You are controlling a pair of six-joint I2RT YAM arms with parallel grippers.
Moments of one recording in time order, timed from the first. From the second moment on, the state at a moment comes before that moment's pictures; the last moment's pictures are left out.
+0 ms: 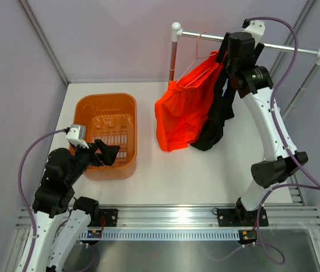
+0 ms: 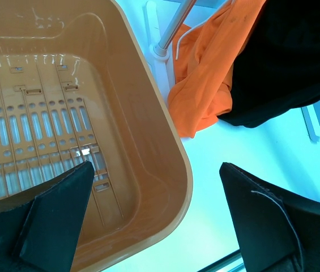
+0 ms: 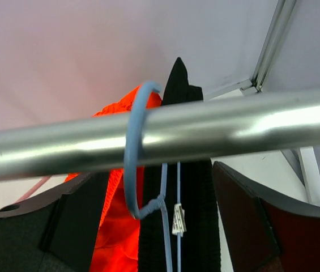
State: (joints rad) left arm -0.27 0.41 0.76 -0.60 0.18 -0.36; right arm 0.33 1.71 2.10 -0.68 0.61 0.31
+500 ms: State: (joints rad) left arm -0.27 0.41 0.76 -0.60 0.18 -0.36; right arm 0.33 1.76 2.15 -0.69 0.64 0.30
